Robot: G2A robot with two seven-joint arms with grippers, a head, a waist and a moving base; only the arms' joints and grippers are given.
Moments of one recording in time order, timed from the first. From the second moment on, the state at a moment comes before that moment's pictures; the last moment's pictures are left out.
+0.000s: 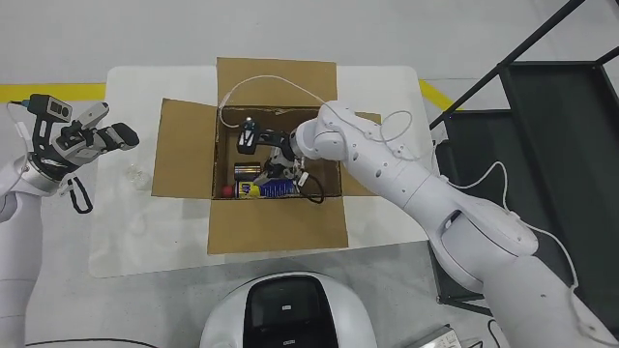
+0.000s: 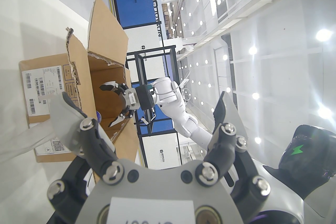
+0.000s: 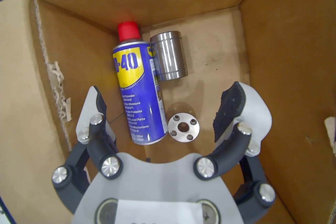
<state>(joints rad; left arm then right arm) 1.09 -0.95 -1.60 -1.20 -0.59 -0.28 -1.18 -0.50 -1.40 0.50 -0.95 -0.79 -0.67 0.67</state>
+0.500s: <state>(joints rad) 1.09 -0.95 -1.60 -1.20 -0.59 -0.28 -1.18 -0.51 -1.40 0.51 -0.96 -0.79 -0.66 0.66</state>
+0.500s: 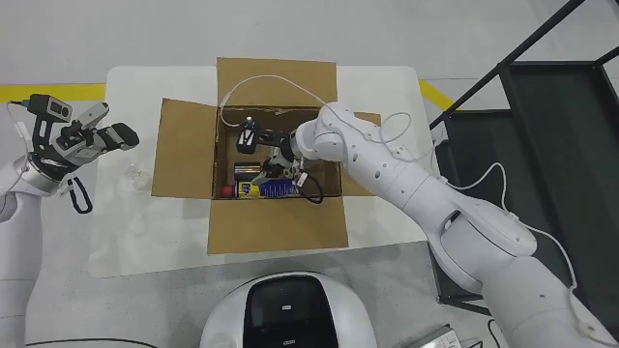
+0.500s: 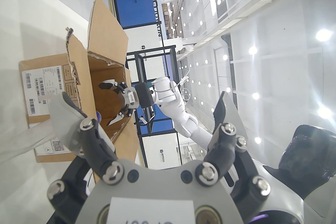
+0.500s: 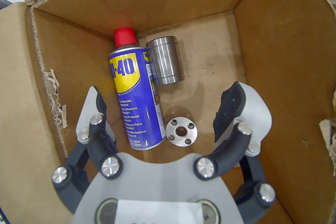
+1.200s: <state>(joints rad) 1.09 -0.95 -1.60 -1.20 -0.59 -0.28 -1.18 -0.44 -1.48 0.47 -0.80 -0.87 -0.79 0.52</state>
